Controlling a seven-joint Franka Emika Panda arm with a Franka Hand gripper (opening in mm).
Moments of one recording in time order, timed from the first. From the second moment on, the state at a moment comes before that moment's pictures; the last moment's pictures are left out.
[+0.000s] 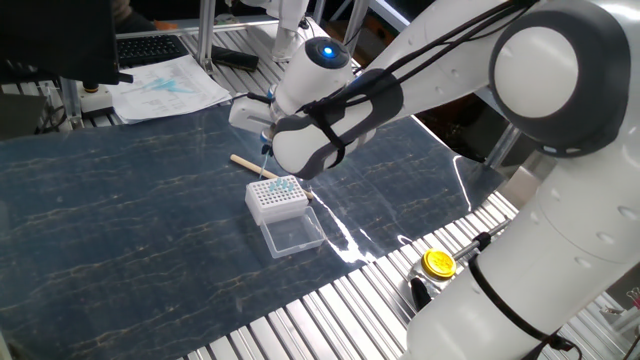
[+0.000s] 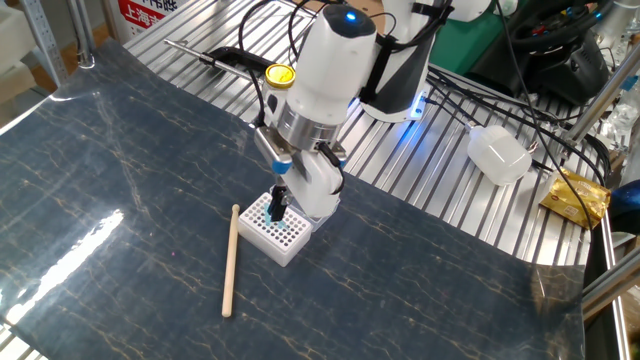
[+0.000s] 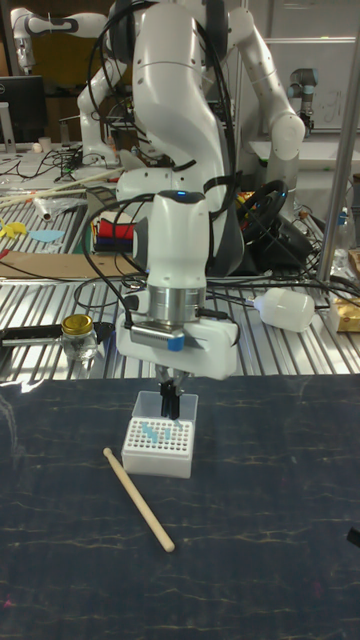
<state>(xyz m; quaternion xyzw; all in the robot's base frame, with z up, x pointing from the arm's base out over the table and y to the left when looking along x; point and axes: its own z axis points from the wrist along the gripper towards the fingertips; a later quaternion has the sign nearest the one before) 0.517 0.004 0.196 0.28 0.94 0.03 0.18</state>
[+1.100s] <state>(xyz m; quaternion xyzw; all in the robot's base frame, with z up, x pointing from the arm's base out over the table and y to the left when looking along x) 0.521 0.007 0.184 0.27 0.94 0.01 0.21</state>
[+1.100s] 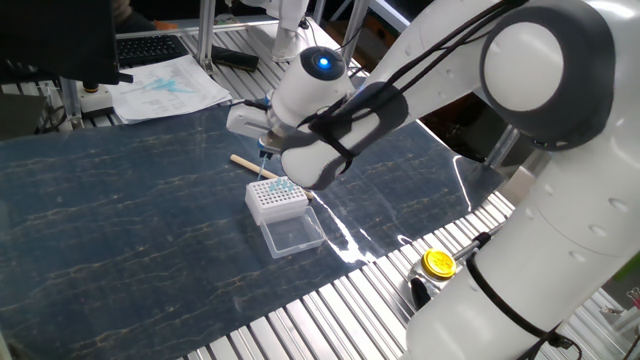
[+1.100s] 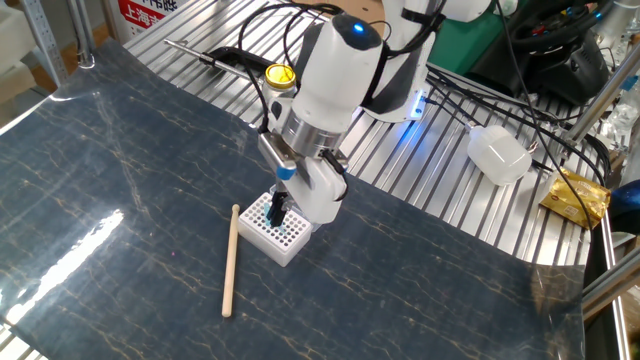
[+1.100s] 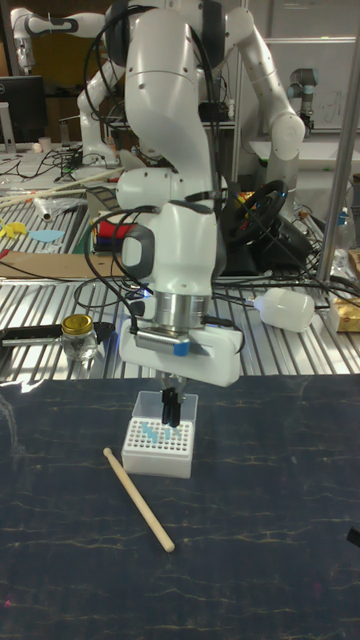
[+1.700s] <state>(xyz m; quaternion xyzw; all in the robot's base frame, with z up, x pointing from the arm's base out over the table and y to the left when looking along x) 0.516 0.012 0.174 0.25 0.94 0.01 0.22</state>
